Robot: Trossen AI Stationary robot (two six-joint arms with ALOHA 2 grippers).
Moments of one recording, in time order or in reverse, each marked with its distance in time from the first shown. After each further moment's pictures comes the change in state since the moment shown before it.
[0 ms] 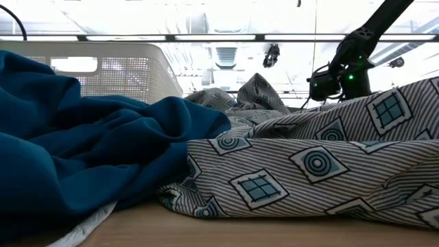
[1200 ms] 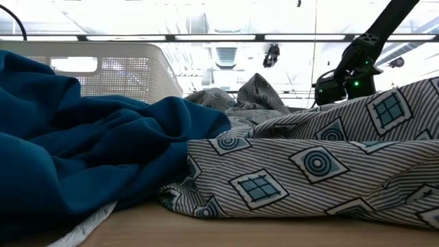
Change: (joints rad) left arm 0.000 0.000 0.000 0.000 0.000 0.000; right arm -0.030 0.000 -0.074 0.074 -0.010 -0.012
